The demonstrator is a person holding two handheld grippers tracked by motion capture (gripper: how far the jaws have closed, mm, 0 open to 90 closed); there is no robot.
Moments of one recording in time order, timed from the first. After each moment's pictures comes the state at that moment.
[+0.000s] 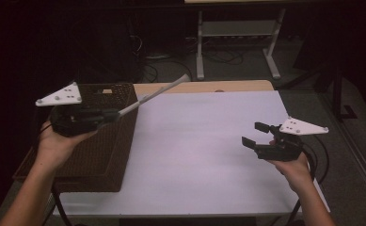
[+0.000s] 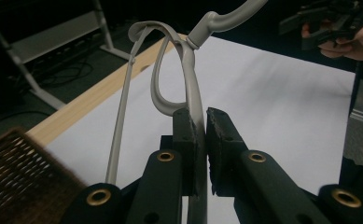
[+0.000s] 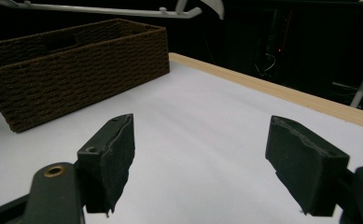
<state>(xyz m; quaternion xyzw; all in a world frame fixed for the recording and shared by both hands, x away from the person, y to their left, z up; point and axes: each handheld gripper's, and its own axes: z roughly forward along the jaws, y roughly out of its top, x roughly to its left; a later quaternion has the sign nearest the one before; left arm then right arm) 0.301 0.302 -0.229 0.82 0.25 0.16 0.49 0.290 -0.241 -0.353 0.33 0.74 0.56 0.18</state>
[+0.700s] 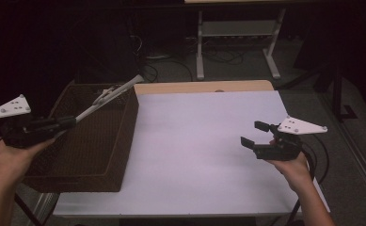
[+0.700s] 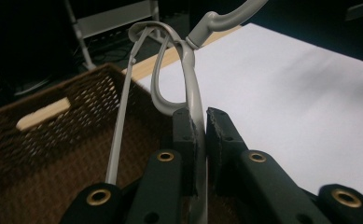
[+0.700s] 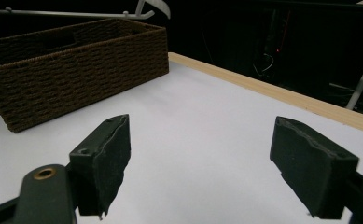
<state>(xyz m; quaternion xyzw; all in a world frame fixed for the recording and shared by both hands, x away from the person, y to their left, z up) 0.281 0.398 -0.250 0.79 0.34 0.20 0.47 0.289 -0.236 -0.349 0.33 0.74 0.55 0.18</state>
